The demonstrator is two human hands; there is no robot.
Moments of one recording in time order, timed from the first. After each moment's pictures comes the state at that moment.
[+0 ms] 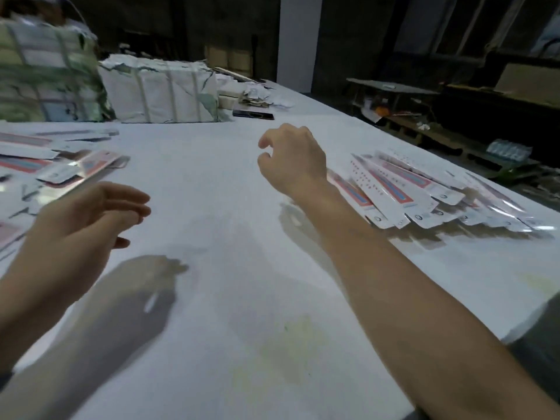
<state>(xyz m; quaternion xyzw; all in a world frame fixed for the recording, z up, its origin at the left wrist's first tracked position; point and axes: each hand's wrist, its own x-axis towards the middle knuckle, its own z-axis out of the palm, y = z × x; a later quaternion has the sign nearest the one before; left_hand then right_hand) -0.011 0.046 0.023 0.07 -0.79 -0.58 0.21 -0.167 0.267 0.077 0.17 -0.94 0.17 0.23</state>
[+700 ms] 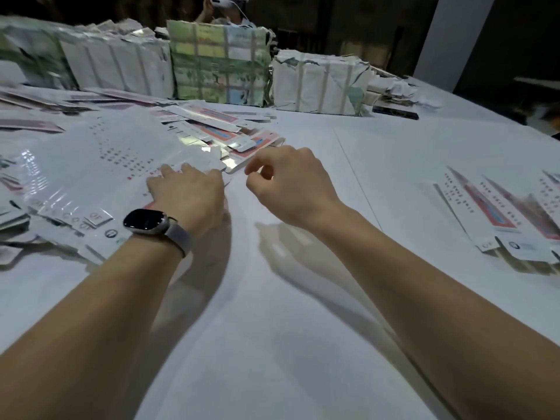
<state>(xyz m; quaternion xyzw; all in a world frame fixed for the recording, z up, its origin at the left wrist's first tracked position) 0.023 -0.026 0.032 0.34 -0.94 0.05 -0.02 -0.051 0.105 0.052 0.42 -0.85 0.30 0.08</state>
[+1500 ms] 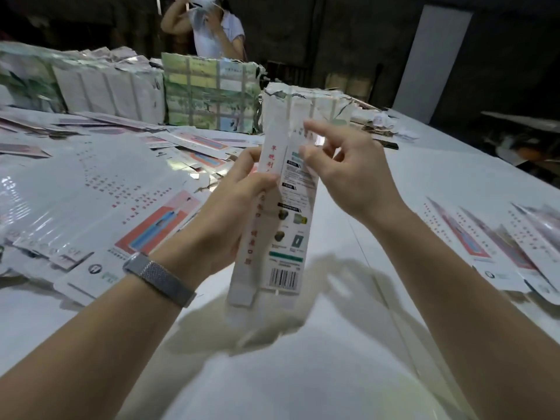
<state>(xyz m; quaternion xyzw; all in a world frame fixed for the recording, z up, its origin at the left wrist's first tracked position) 0.020 0.031 0.060 0.01 -0.64 -0.75 0.18 -0.093 0.160 0.099 0.40 -0.79 0.43 0.18</state>
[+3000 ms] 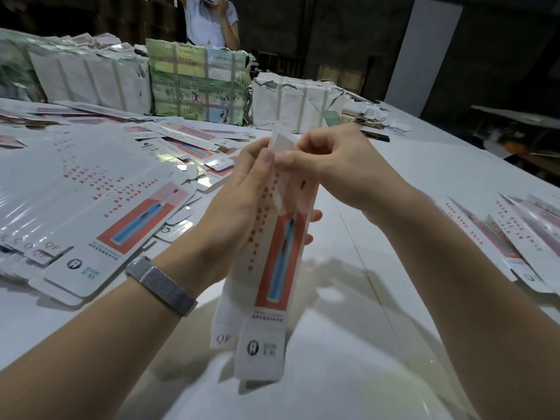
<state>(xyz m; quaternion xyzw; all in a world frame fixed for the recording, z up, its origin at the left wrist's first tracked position) 0.016 0.046 0.050 -0.05 -0.66 -0.72 0.21 -0.078 0.169 0.112 0.40 -0.80 0.45 0.00</state>
